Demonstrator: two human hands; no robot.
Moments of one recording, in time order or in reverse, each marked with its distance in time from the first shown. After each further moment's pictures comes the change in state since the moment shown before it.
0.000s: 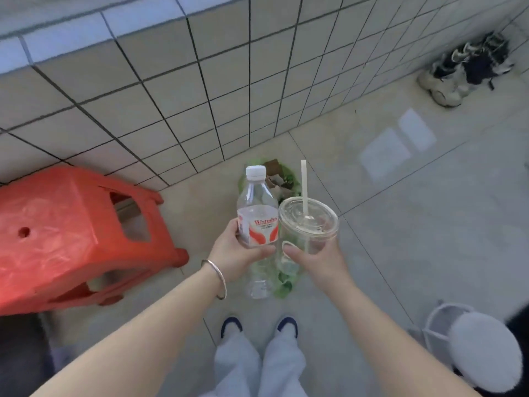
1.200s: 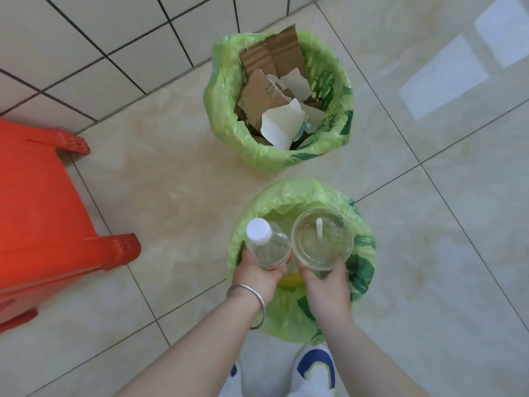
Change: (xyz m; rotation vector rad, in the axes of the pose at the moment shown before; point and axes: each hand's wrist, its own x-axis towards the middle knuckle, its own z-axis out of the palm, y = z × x) left_hand 0.284 -0.320 0.150 0.184 0.051 -0.401; right_hand 0.254 0.341 0.122 -0.036 0.165 0.427
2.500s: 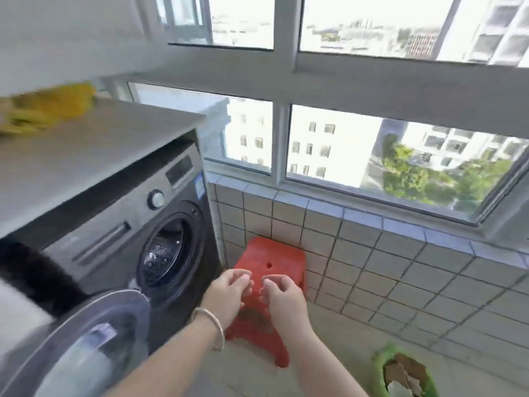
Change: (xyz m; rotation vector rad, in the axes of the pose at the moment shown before) left_hand -0.698 -0.038 -0.407 -0.943 0.854 0.359; right_hand -0.757 -0.223 -0.040 -0.331 -0.858 -0.933
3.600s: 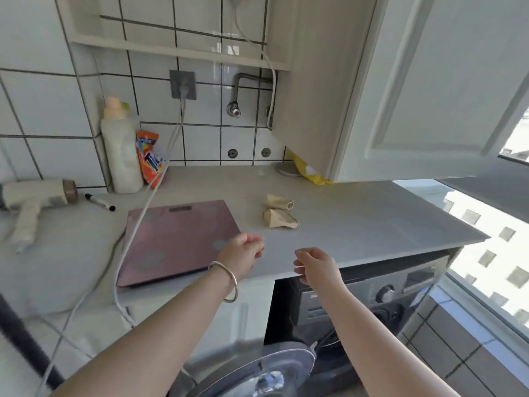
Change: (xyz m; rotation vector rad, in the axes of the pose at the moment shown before) left_hand -0.027 0.051 -0.430 -0.237 0.778 0.076; right_hand -0.023 -0.188 0.401 -0.322 -0.755 -0.309
